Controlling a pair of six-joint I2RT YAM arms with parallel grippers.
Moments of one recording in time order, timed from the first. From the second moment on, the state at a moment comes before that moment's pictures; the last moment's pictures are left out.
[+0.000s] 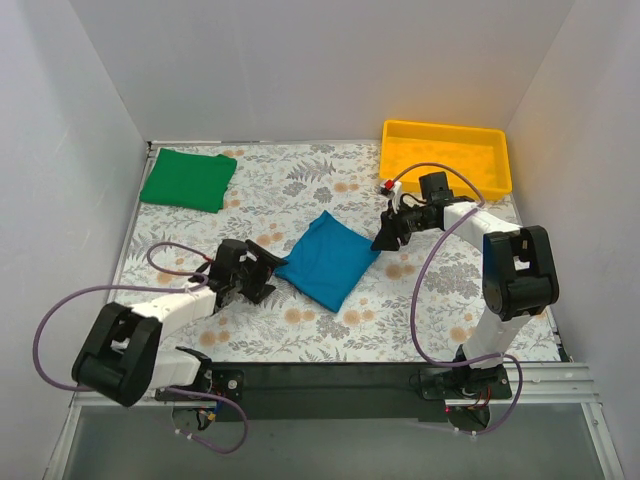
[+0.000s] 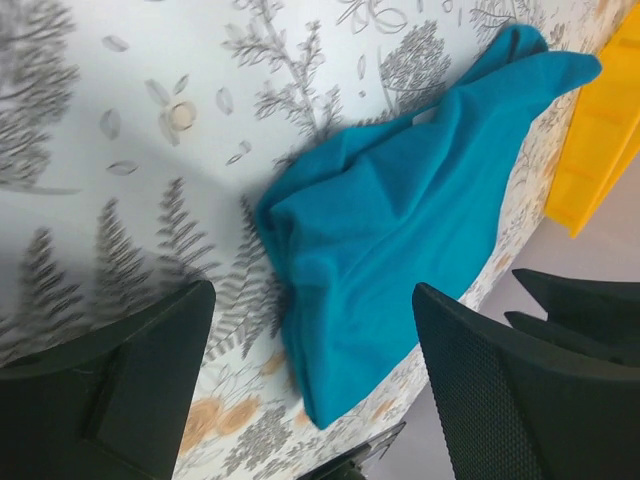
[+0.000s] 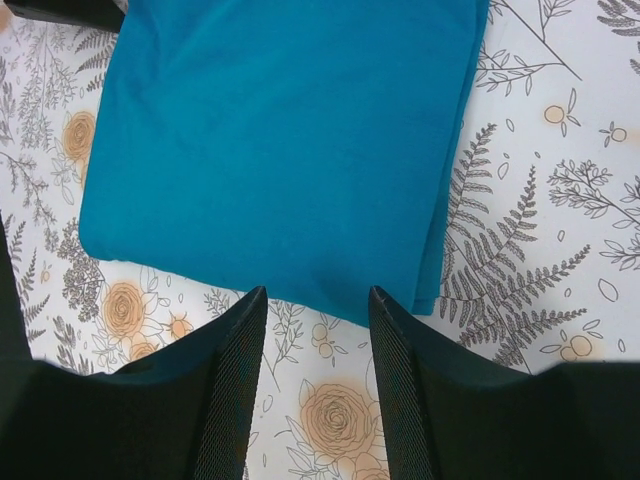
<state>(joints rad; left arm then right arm) -0.41 1.23 0.40 0.03 0.08 -1.36 0.21 1.75 1.10 -0.41 -0.93 -0.50</state>
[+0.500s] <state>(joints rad) -0.41 1.49 0.51 0.21 0.09 -1.39 0.20 1.75 1.10 -0.41 -0.92 -0.50</state>
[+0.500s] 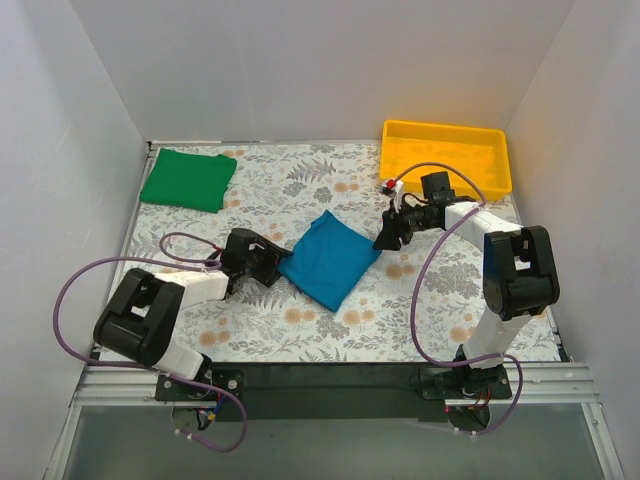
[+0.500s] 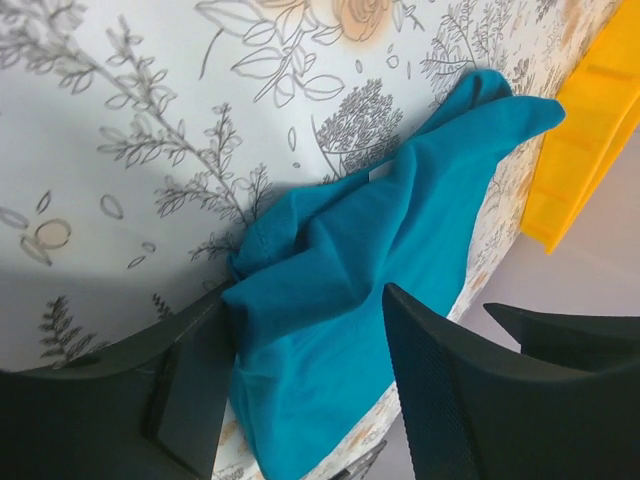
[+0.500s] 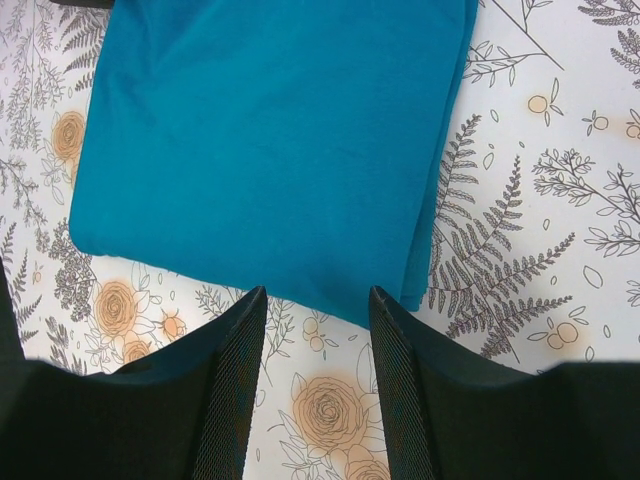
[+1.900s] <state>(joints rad) -0.14 1.46 0.87 0.27 0.06 0.02 0.17 1.74 1.10 -0.43 -0.96 -0.53</state>
